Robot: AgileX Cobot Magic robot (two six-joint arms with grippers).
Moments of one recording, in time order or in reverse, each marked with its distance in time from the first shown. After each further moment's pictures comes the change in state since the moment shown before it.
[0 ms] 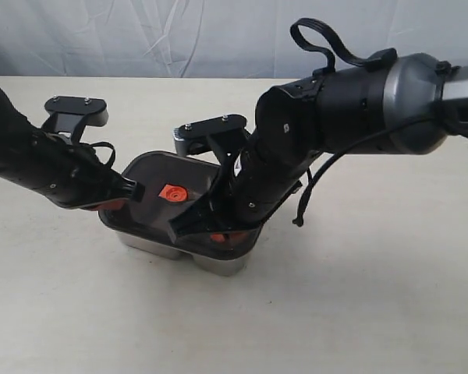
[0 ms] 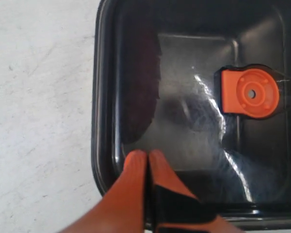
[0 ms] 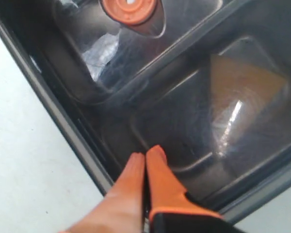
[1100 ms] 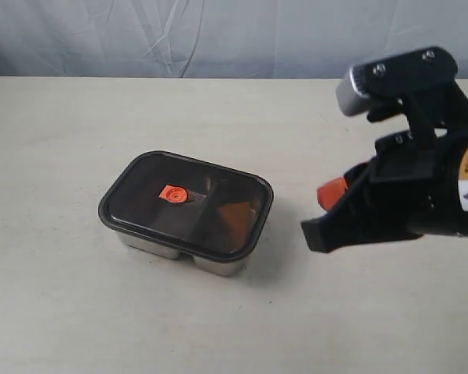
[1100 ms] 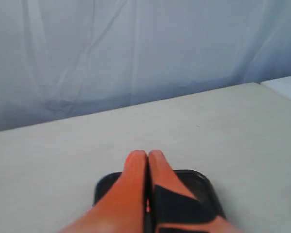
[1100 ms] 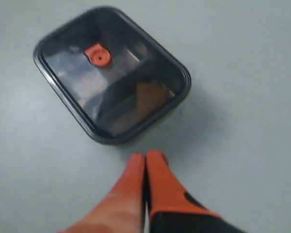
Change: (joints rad) left arm 0.000 -1.155 0.181 0.005 0.063 -0.024; right arm 0.000 -0.783 0.435 -0.366 -0.104 0.300
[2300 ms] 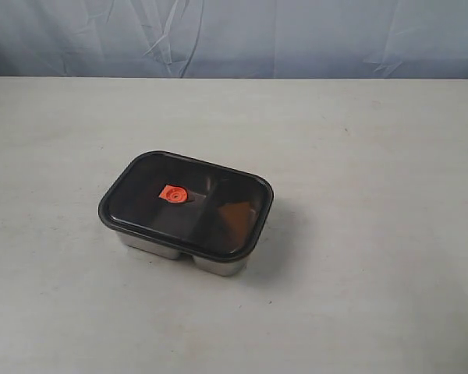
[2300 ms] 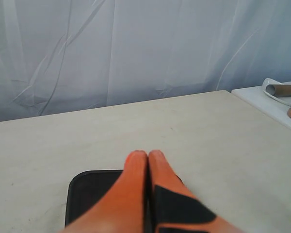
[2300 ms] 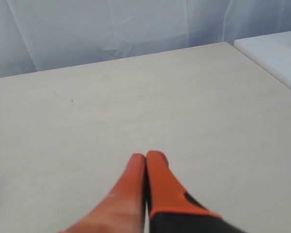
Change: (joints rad) left arm 0.000 -0.063 0.002 -0.076 0.048 -0.008; right arm -0.940 -0.923 0.604 0.123 -0.146 -0.254
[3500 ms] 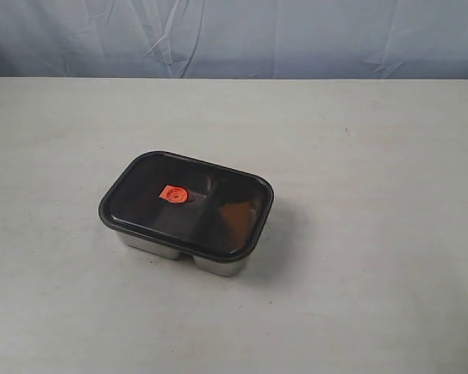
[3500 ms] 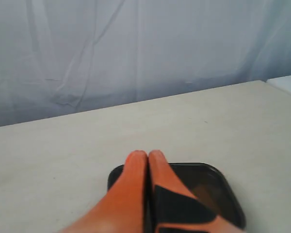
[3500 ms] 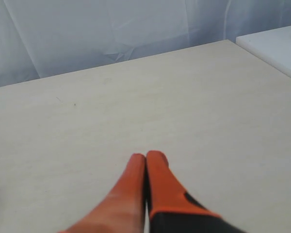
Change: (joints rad) left arm 0.021 -0.021 0.095 0.122 -0.085 -0.009; right arm -0.024 -0.077 0.090 0.081 -0.046 -0.030
